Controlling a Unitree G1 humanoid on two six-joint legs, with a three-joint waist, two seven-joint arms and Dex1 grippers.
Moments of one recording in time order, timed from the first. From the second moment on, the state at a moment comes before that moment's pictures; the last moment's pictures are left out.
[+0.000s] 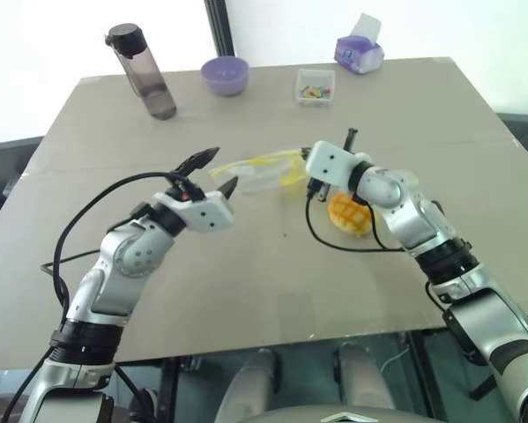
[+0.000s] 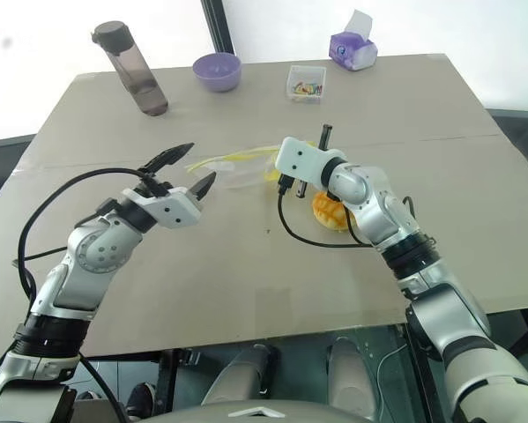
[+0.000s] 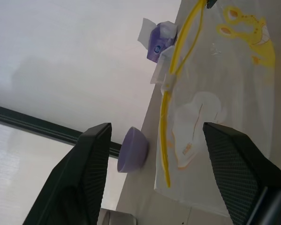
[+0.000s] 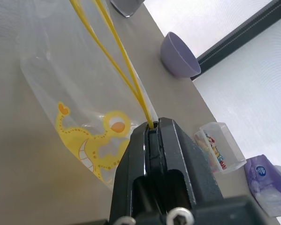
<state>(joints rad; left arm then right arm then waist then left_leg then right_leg) -0.27 0.69 0.00 -0.09 0.41 -0.32 -0.30 -0.83 -0.38 0.41 0.24 -0.46 -0.03 0.49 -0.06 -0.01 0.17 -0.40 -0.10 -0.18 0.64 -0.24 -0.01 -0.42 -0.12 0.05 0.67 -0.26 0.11</state>
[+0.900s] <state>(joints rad) -0.29 0.66 -0.02 -0.06 0.44 -0.29 -0.30 -0.72 -0.35 0.27 -0.05 -0.26 0.21 0.65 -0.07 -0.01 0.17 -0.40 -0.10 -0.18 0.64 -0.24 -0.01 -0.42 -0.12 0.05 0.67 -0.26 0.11</state>
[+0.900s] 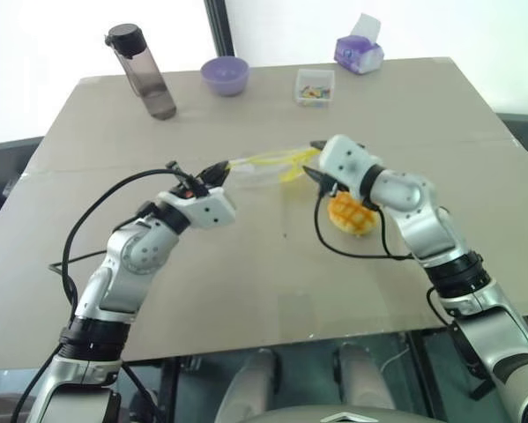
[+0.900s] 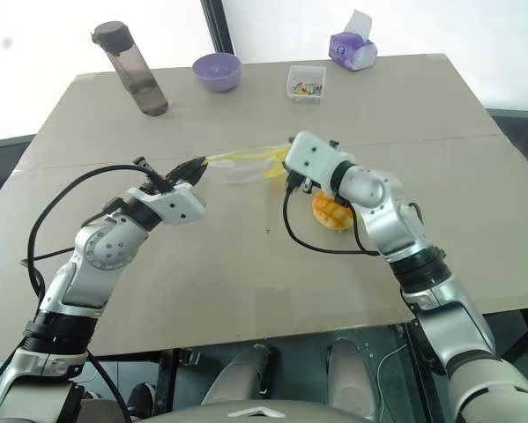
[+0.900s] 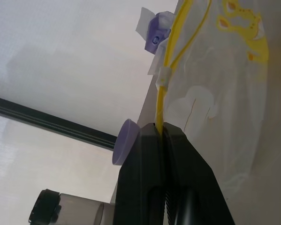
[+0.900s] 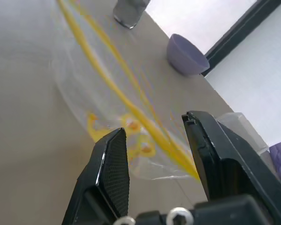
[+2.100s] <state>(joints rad) -0.31 0.62 -0.11 -0.11 0.47 -0.33 -0.32 -0.81 -0.26 0.40 0.32 -0.34 0.07 0.50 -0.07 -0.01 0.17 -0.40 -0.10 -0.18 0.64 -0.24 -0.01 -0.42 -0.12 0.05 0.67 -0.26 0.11</state>
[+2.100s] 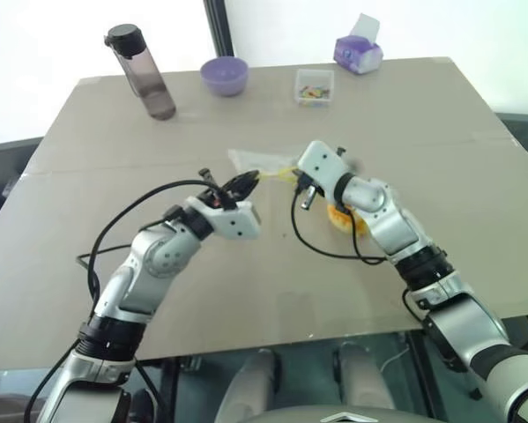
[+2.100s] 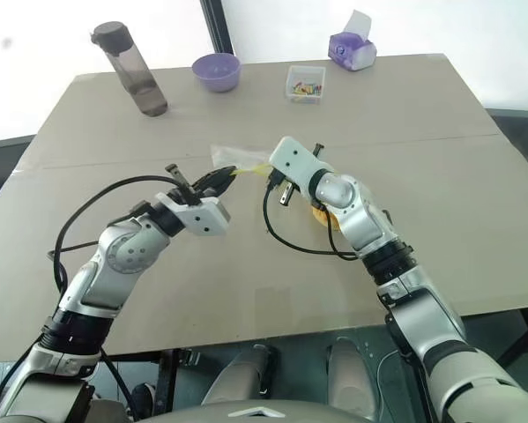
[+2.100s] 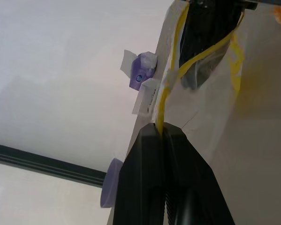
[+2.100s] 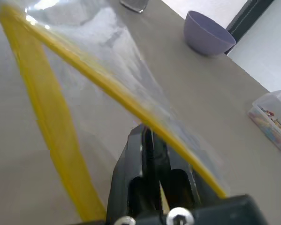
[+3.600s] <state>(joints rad) -0.26 0.54 -0.12 -0.14 0.55 -0.16 -0.30 -0.28 -0.40 0.02 -0.39 0.05 0.89 0.57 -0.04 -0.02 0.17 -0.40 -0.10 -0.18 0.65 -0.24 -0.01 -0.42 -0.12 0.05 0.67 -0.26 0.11</state>
